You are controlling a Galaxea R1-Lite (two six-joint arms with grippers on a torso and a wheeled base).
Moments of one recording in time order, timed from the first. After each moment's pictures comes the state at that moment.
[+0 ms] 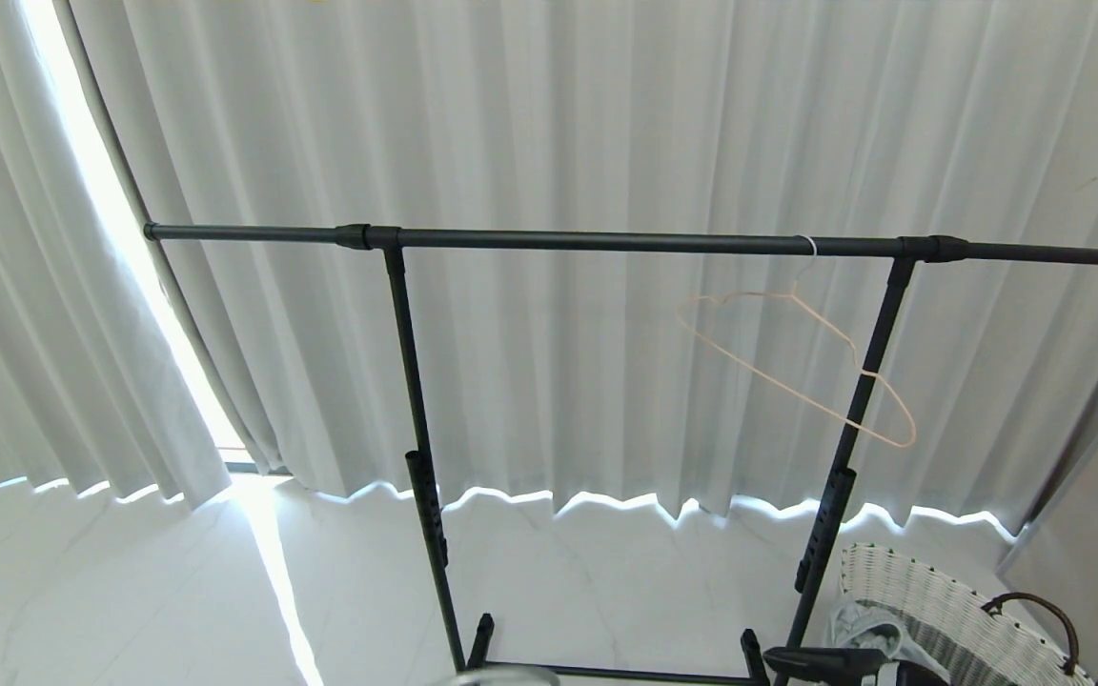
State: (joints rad) left arm -1.22 1.09 -0.45 0.03 0.39 0.22; right arm 1.18 1.40 -0.26 -0.67 -0.13 -0.07
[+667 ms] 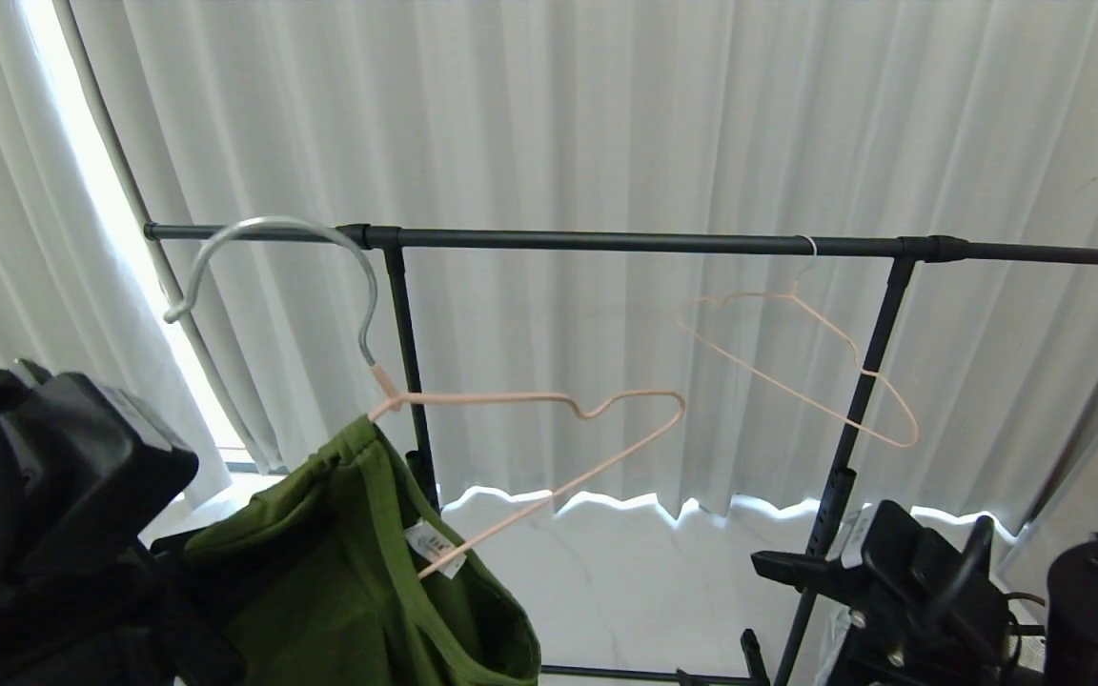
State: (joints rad) left arm -0.93 1.06 -0.67 0.03 0.45 0.19; right arm 1.09 1.47 -0.40 -0.72 -0.17 0.08
